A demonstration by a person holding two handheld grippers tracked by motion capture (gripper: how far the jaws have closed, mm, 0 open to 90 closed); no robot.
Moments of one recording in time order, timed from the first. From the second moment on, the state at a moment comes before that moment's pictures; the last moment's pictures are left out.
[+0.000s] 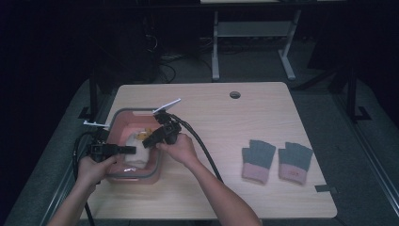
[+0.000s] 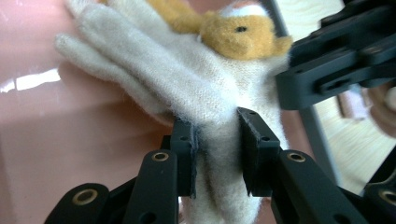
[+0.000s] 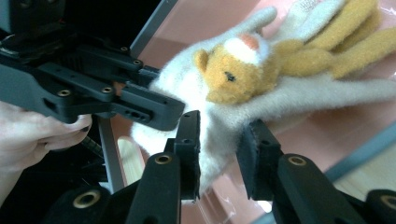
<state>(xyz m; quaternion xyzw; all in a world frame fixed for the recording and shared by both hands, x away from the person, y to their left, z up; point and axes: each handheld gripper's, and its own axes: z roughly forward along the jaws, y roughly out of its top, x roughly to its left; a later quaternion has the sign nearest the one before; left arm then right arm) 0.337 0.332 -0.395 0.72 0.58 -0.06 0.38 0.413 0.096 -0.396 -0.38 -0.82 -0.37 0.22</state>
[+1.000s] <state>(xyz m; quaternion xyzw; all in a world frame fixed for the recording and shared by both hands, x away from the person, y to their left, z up) 0.338 0.324 -0.386 0.76 0.58 0.01 0.30 0.404 0.063 -0.374 -0.37 -0.82 -0.39 0.20</state>
